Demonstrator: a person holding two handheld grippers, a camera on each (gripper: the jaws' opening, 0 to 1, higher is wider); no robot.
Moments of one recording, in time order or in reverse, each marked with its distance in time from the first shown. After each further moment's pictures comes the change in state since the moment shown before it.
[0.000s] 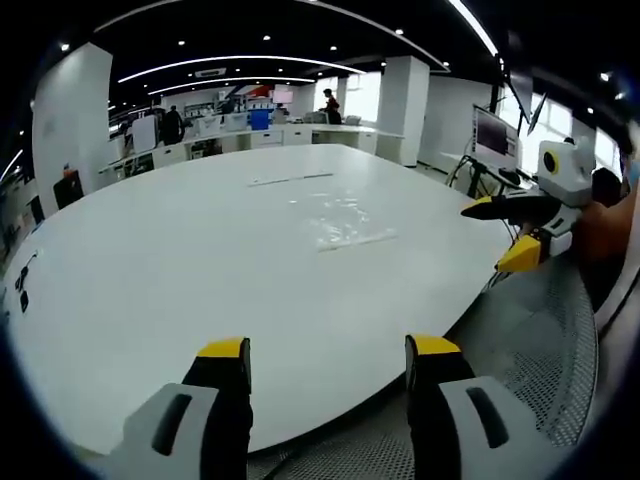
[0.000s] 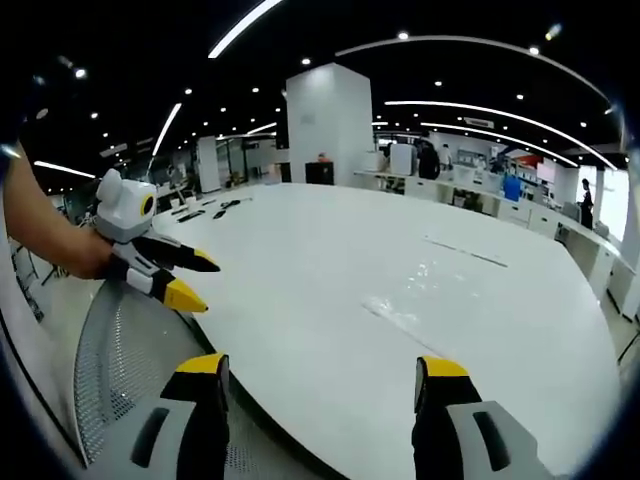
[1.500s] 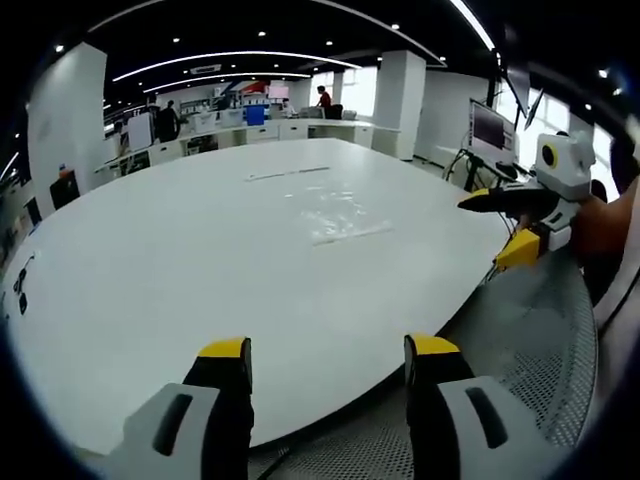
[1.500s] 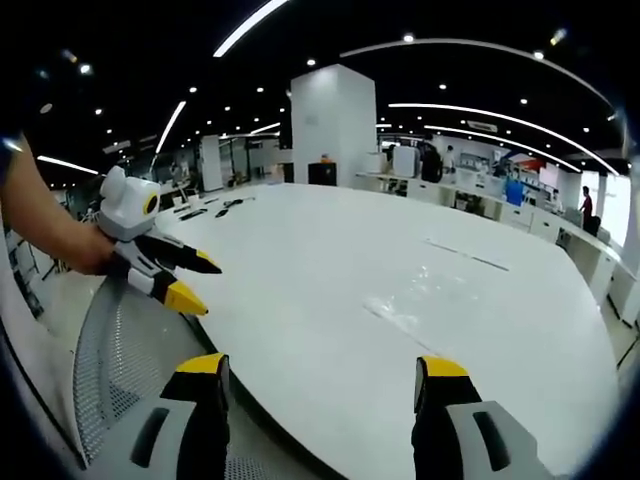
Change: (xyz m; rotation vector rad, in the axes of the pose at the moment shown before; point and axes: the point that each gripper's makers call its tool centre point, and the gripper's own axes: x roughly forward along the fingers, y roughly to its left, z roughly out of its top) left arm 0.000 0.000 -0.005 0.011 0.025 -0.013; right arm -0.002 0.002 0.001 -0.015 -0.006 0.007
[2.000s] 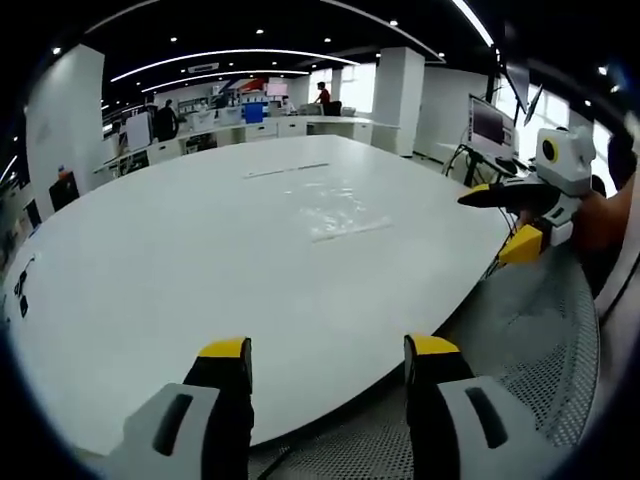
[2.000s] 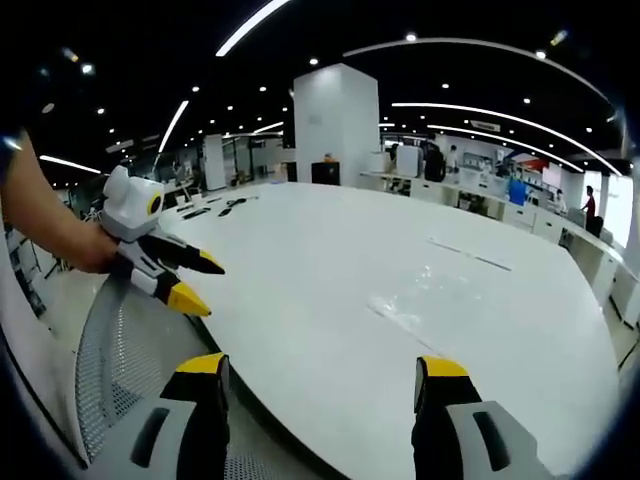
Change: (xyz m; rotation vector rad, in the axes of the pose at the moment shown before) left arm 0.001 0.000 -0.005 0.014 0.020 0.000; right arm 0.000 0.001 -0.001 -0.004 0.003 0.012
